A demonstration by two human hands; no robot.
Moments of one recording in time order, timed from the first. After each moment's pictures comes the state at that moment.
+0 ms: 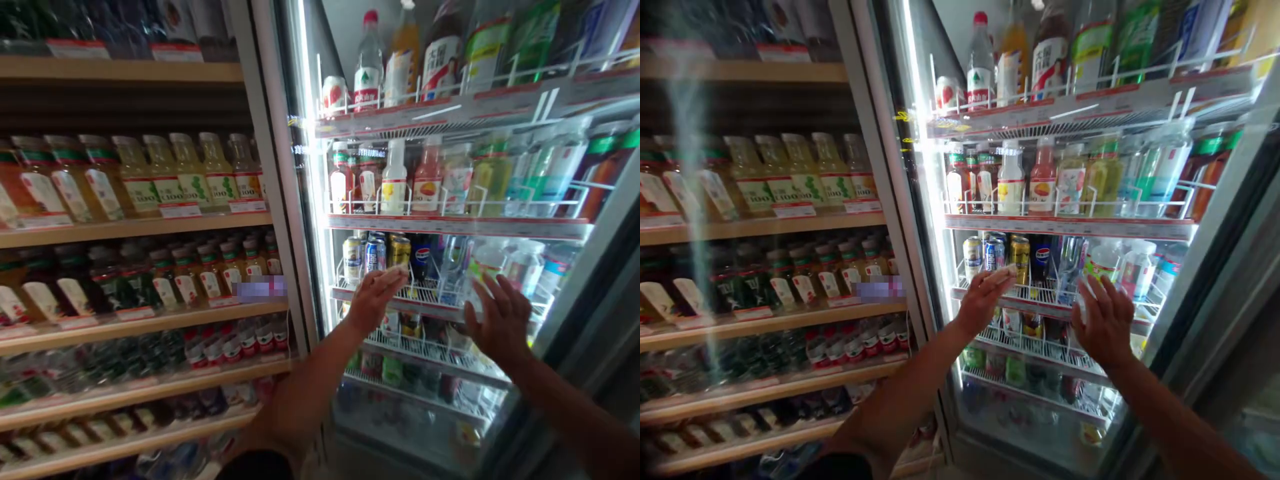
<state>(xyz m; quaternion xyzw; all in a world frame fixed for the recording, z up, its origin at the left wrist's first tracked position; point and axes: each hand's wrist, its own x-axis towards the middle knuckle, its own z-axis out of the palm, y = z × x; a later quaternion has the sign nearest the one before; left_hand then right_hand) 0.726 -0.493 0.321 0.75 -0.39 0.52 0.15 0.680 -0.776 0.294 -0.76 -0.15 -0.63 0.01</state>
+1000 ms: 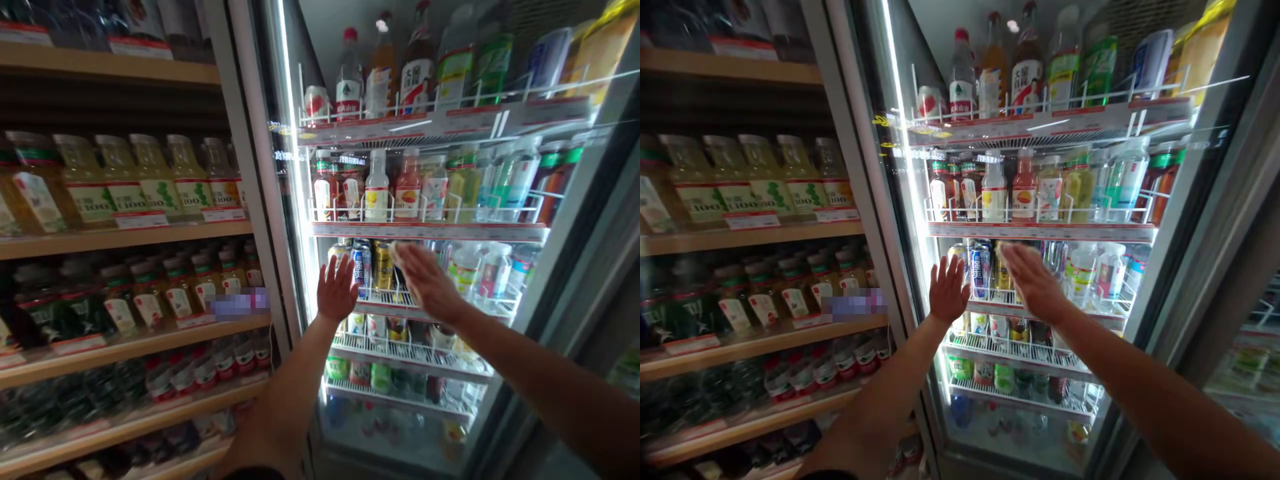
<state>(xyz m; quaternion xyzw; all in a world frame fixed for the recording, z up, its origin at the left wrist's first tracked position) 0.774 -0.453 0.327 0.71 -0.25 0.65 0.05 0.704 -0.708 0.393 -0.77 -0.36 -0.53 -0.01</state>
